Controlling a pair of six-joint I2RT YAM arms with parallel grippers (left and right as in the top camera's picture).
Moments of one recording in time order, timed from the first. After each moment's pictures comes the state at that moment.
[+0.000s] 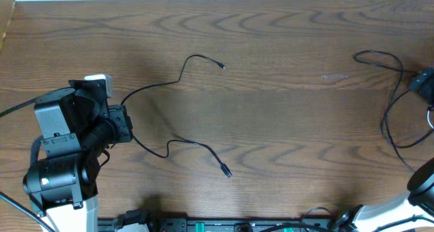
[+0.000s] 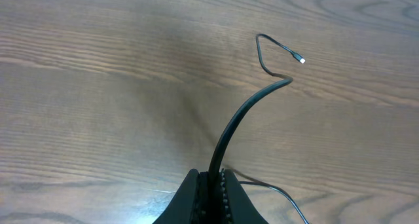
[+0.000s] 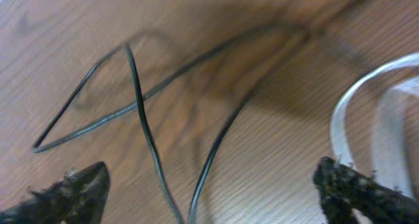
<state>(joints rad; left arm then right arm) 0.19 0.94 1.19 -1.08 0.23 0.02 -0.70 1.83 1.25 -0.41 -0.34 0.12</state>
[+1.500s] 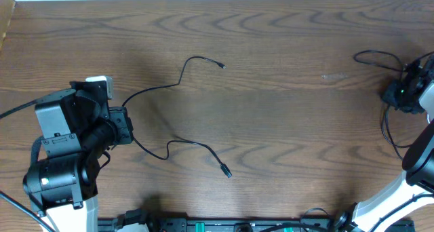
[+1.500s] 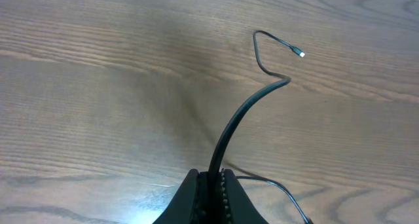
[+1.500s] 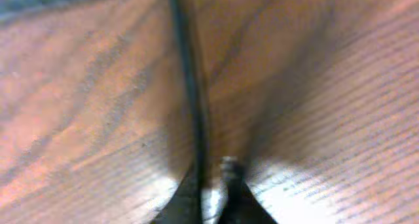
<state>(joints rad) 0.19 0.94 1.19 -1.10 0.23 0.01 -0.52 1.99 1.24 -0.44 -0.15 0.01</state>
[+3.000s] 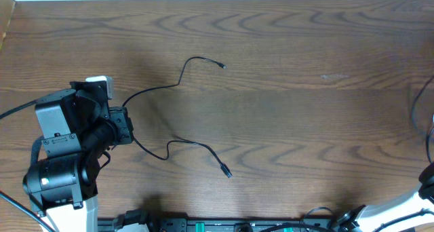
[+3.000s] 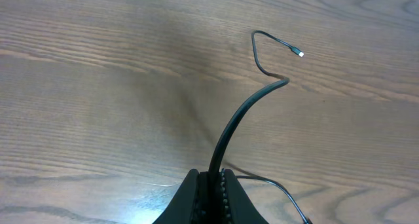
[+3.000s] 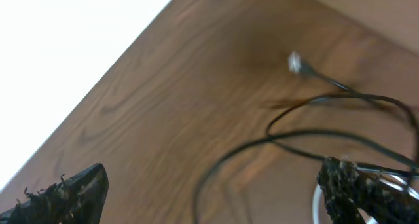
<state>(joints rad) 0.19 0.94 1.19 -1.10 0.23 0.01 -0.80 1.92 1.70 -0.57 -0.38 0.21</state>
